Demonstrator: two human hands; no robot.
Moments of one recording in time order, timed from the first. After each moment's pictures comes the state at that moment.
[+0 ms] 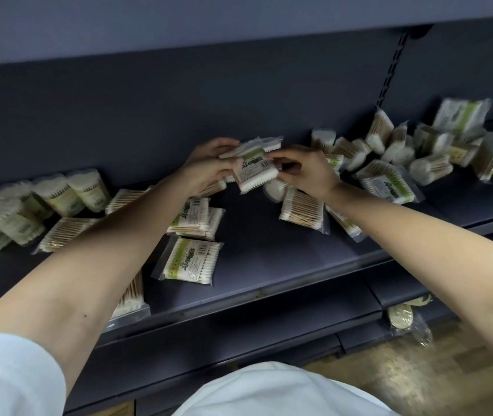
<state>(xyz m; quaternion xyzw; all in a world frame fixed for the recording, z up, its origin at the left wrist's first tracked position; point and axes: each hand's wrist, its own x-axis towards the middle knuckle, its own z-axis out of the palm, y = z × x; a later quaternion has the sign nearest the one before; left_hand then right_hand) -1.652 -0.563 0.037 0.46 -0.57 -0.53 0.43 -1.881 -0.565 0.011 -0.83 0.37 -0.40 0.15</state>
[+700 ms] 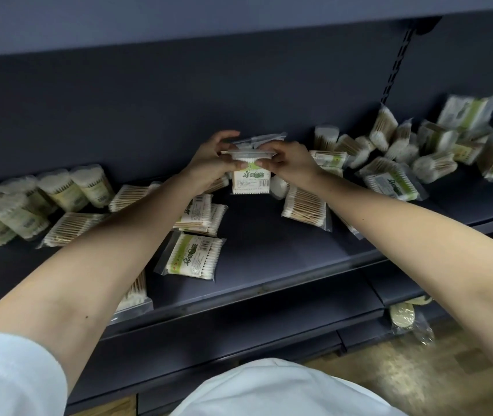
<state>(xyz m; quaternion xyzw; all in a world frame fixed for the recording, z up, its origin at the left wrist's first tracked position) -1.655 -0.560 0.033 0.50 -0.62 -0.43 0.42 -1.844 -0.570 0.025 -0.77 0.49 -0.34 0.25</state>
